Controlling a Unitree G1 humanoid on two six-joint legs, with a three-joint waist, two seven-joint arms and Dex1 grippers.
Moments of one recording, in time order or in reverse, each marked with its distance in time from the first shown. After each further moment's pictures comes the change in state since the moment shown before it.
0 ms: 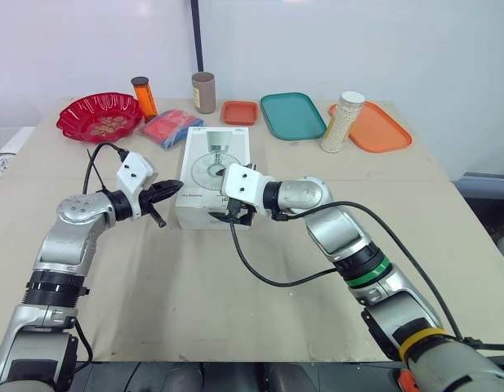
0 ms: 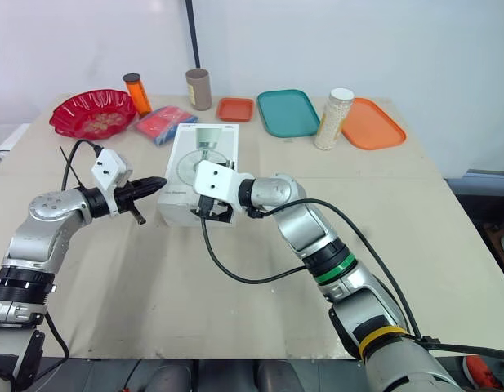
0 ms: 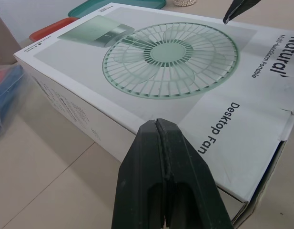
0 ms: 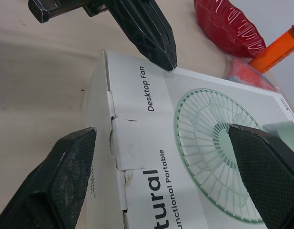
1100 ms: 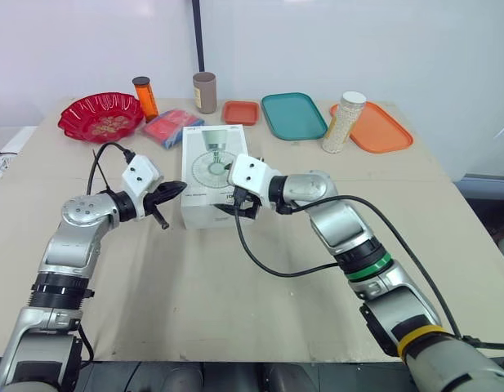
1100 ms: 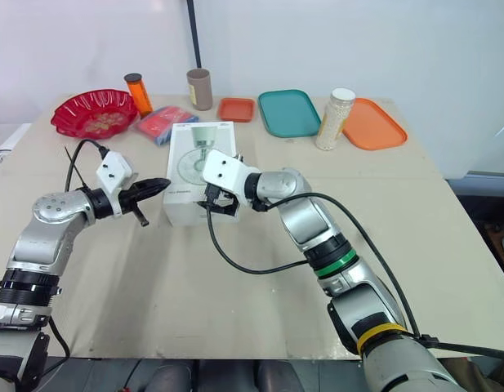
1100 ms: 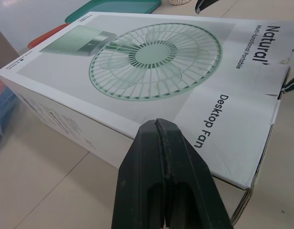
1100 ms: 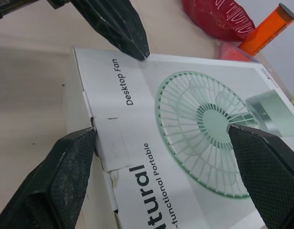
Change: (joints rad) left arm 0.011 -0.034 -0.003 -0.028 0.069 -0.032 -0.018; right arm -0.032 0.009 -0.062 0.052 0.008 0.040 0.004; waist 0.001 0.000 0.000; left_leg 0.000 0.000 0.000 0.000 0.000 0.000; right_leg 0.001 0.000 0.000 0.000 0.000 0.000
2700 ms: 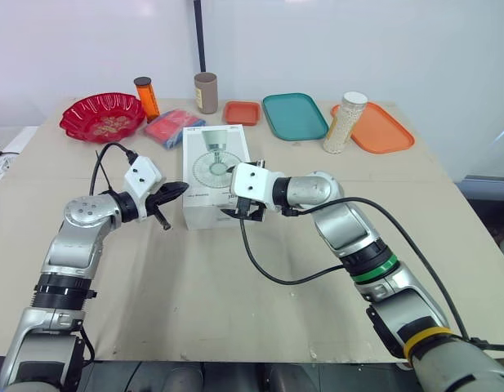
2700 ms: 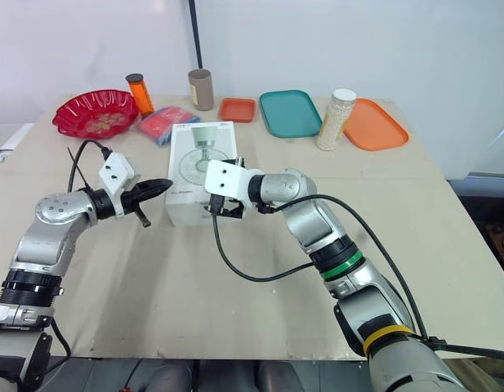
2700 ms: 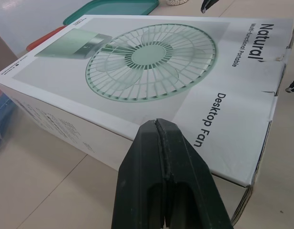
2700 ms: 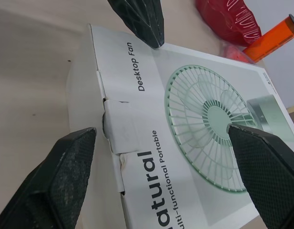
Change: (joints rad) left arm 0.002 -0.013 0.002 -0.004 0.015 -0.004 -0.003; right arm 0.024 -0.040 0.028 -0.023 -0.095 -0.079 0.052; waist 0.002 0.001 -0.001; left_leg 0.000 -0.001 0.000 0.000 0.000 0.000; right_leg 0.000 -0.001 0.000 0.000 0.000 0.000
